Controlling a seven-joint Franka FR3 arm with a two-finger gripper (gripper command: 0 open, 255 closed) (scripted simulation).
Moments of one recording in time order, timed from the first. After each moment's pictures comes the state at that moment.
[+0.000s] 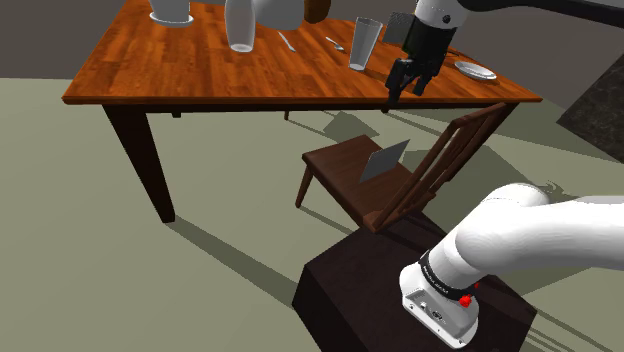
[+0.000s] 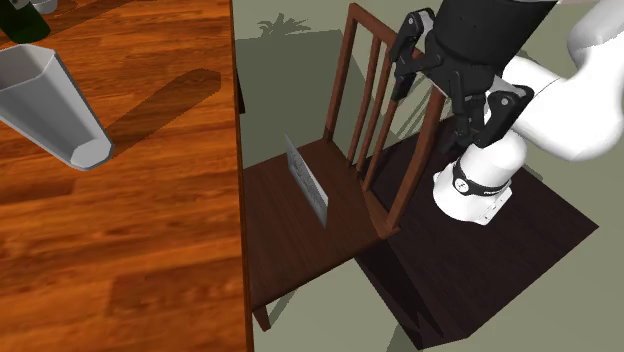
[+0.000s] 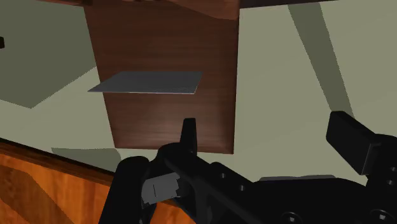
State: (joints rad) arm 0.00 -0.76 0.04 -2.34 -0.09 1.59 0.05
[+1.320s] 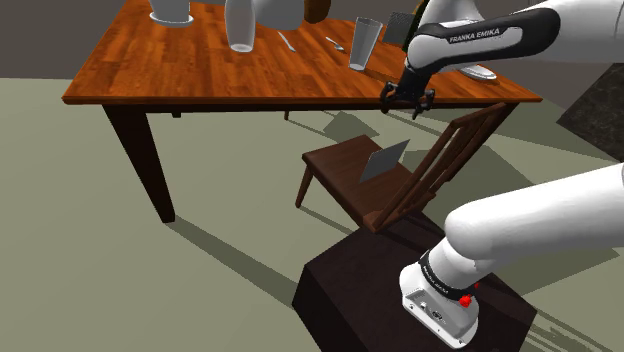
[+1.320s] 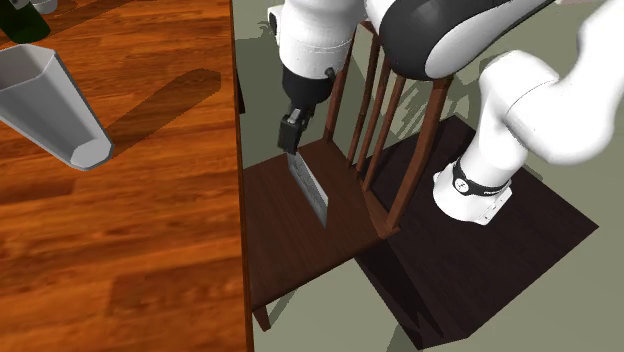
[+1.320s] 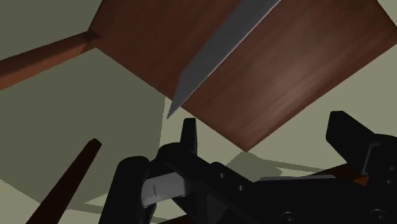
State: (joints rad) arm -0.33 -0.44 -0.04 -2.48 -0.19 2.15 0.60
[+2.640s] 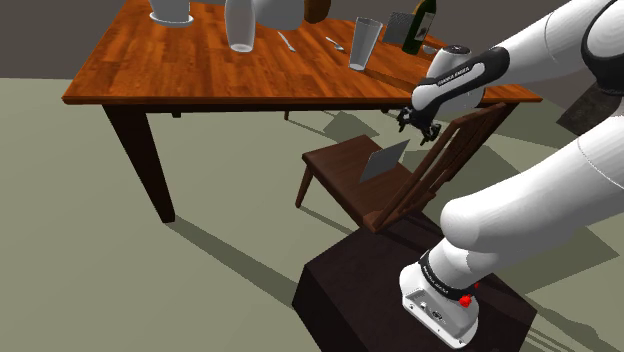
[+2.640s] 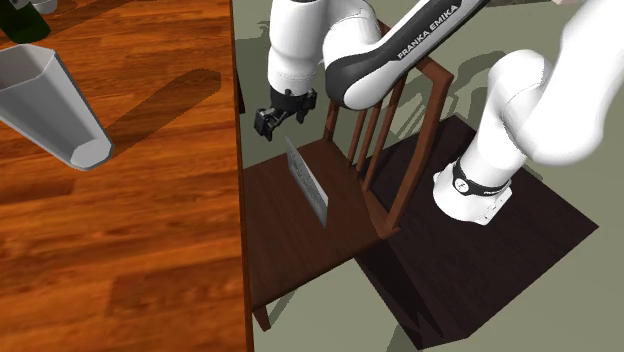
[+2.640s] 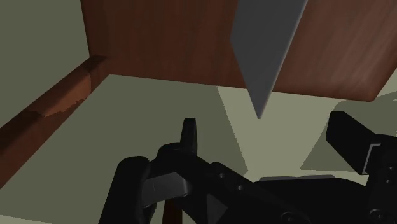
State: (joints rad) arm -0.55 -0.16 -0.12 -2.55 -0.30 2.56 1.00
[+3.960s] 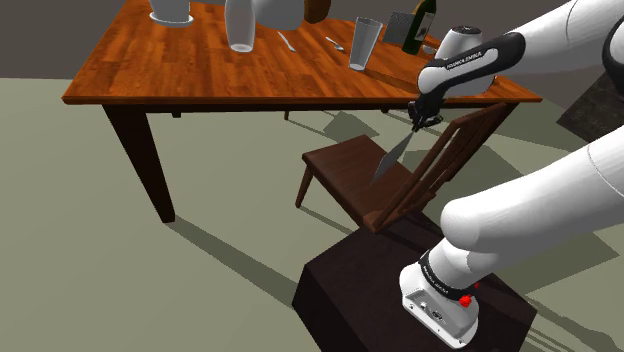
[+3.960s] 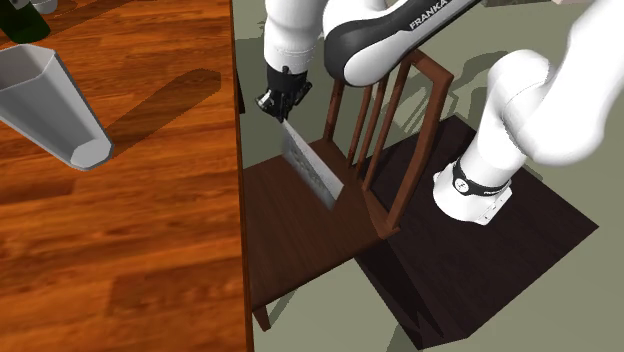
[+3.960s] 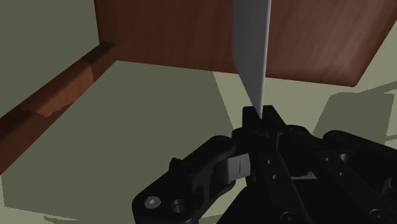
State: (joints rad) arm -0.54 -0.24 -0.12 -2.50 -0.27 2.43 0.97
